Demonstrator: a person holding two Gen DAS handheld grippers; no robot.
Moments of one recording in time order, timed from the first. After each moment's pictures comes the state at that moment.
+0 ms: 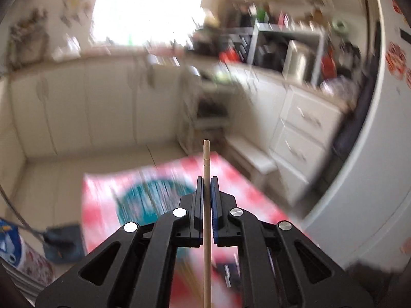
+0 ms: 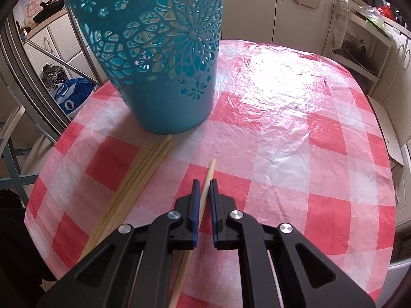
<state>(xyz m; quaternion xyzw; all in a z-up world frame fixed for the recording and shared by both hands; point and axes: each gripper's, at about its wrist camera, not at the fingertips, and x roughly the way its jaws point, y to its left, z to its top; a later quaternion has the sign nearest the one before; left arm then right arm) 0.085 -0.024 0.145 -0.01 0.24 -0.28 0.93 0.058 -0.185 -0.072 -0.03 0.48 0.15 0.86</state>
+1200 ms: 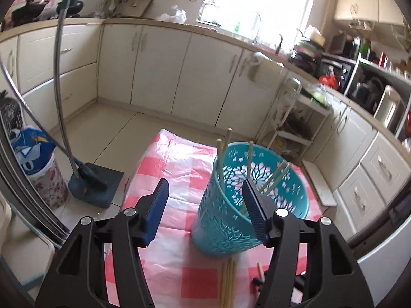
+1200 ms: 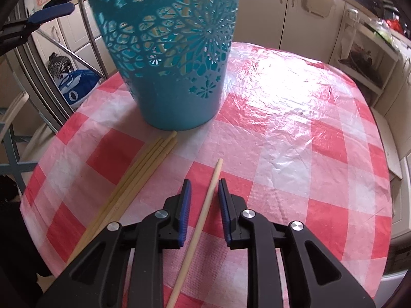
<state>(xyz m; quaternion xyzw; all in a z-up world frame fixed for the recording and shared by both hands) 0.090 0.041 0.036 -0.12 0.31 -0.04 0.94 0.051 -0.180 -0.073 -0.07 0.47 0.16 0.86</state>
